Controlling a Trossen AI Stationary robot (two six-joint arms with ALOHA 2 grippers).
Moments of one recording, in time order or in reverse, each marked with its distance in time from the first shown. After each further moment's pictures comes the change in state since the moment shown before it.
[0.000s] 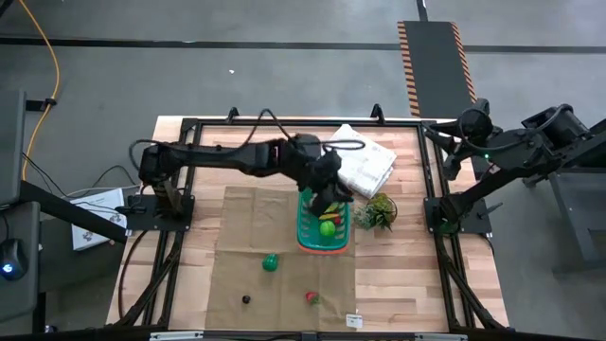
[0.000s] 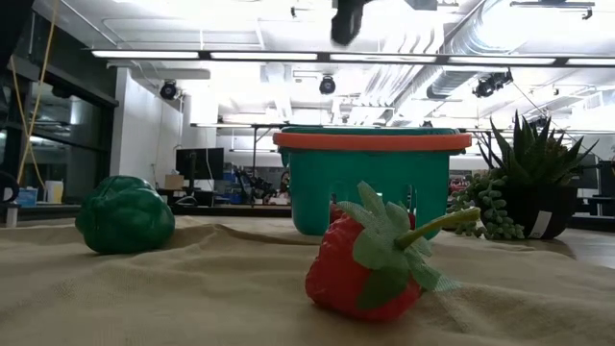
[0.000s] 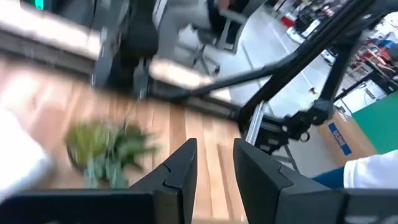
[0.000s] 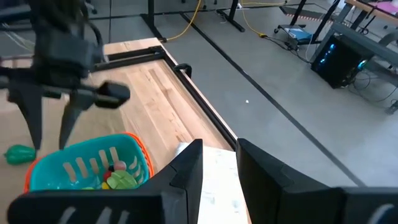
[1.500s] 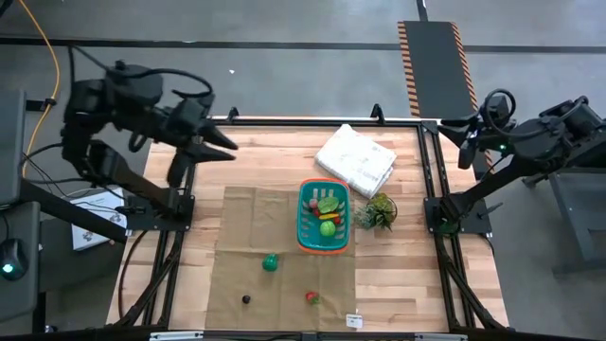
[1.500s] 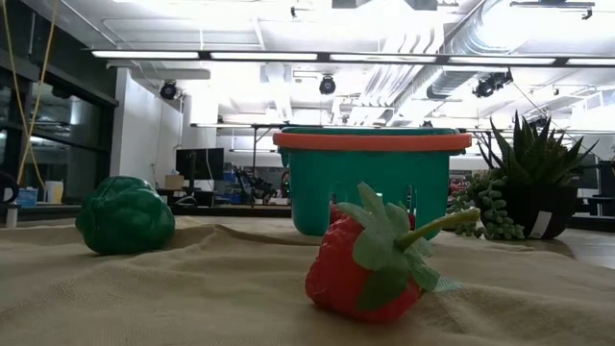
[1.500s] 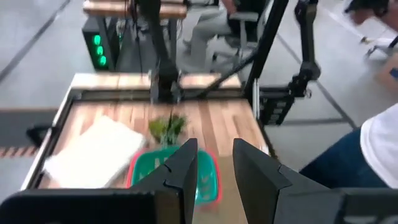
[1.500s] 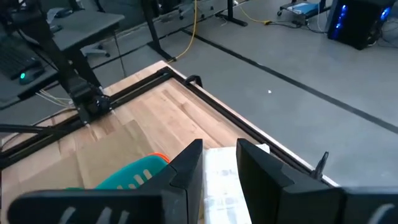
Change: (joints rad) left arm 0.001 -0.419 0.658 -1.119 -0.166 0.372; right arm 0.000 -0.074 0.000 0.000 -0.010 0.253
